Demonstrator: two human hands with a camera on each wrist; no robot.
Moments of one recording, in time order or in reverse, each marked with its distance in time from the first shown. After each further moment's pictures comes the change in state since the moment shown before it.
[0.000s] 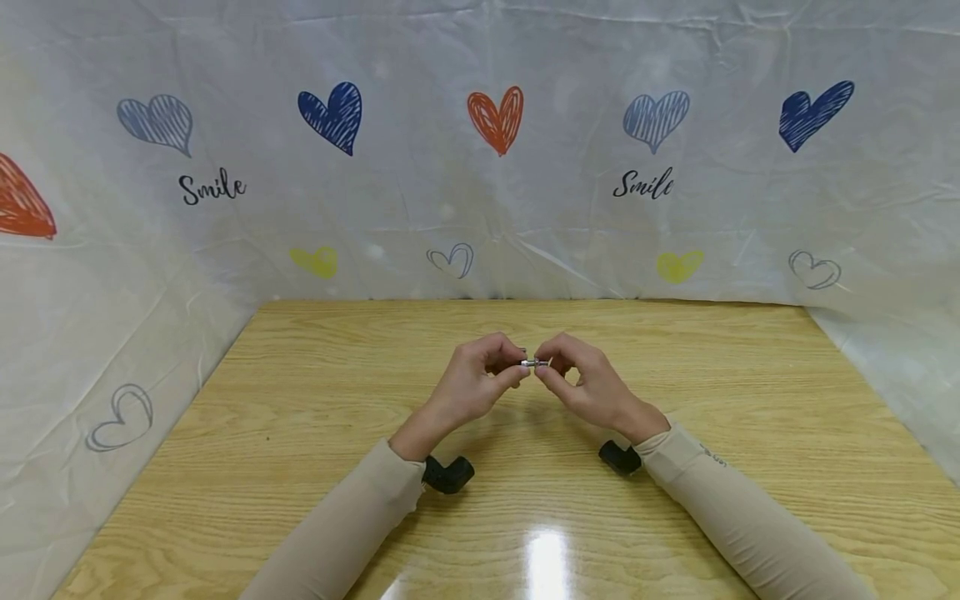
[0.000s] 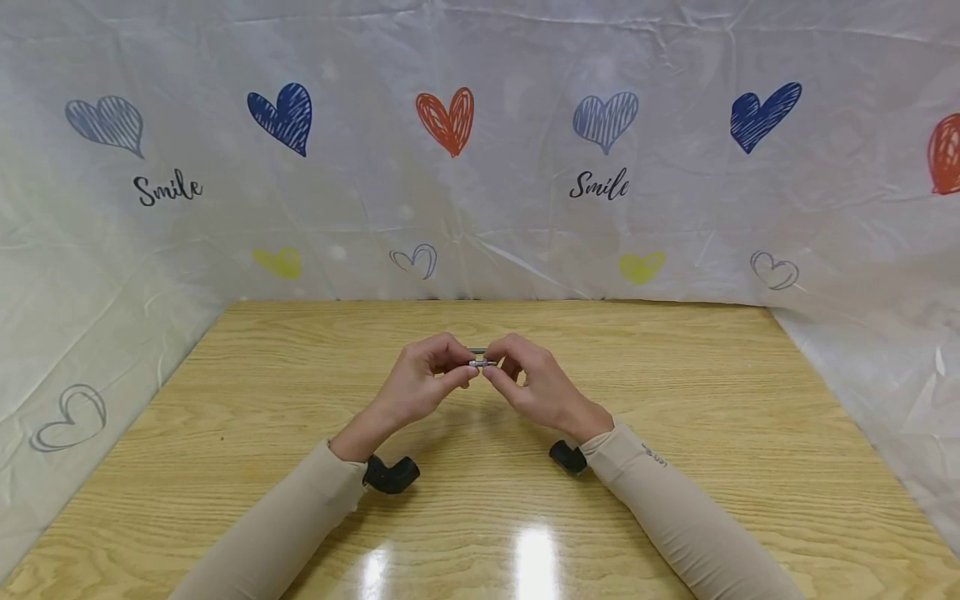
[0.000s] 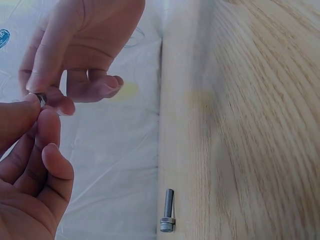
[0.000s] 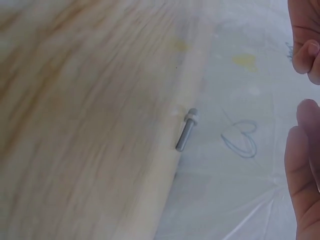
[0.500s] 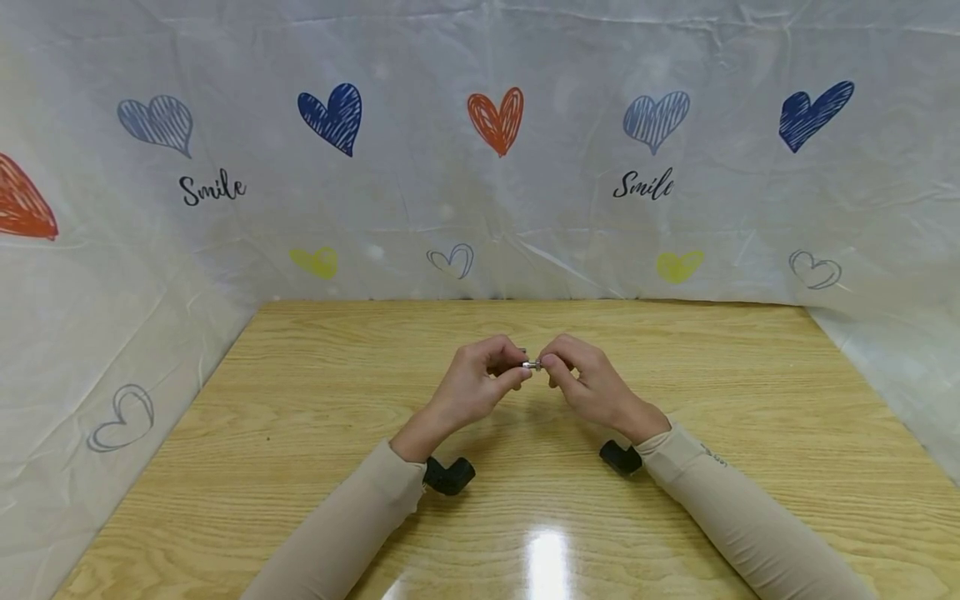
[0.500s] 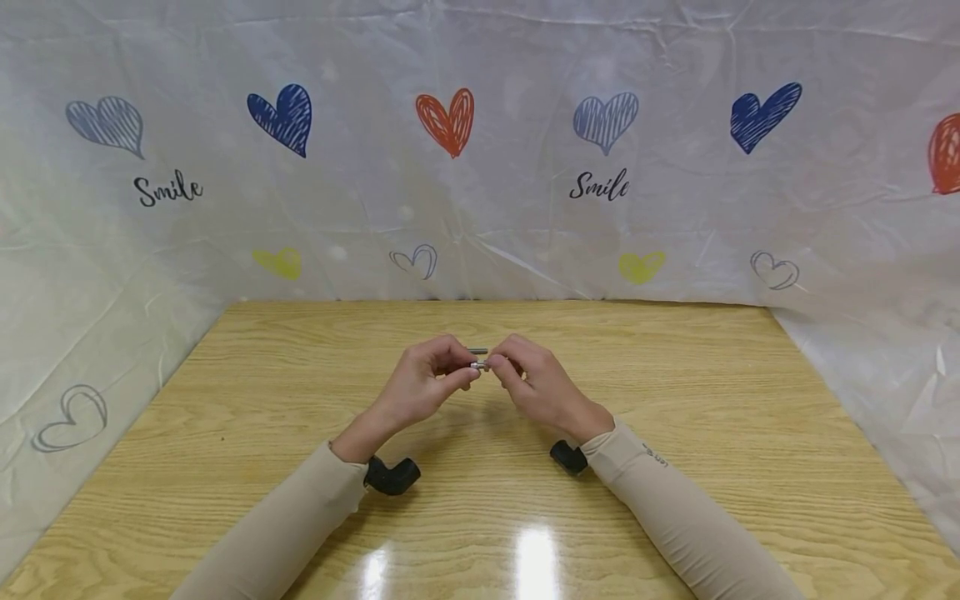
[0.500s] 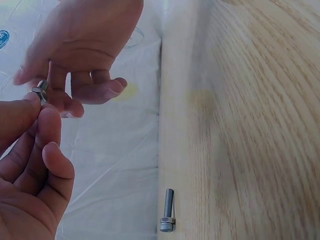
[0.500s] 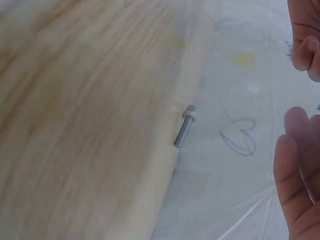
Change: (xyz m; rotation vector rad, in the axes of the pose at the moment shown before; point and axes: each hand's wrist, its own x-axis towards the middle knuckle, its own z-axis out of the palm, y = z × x) left_hand 0.000 0.002 0.001 0.018 -0.007 -0.003; right_hand -0.001 0.006 0.001 -0.043 0.012 0.025
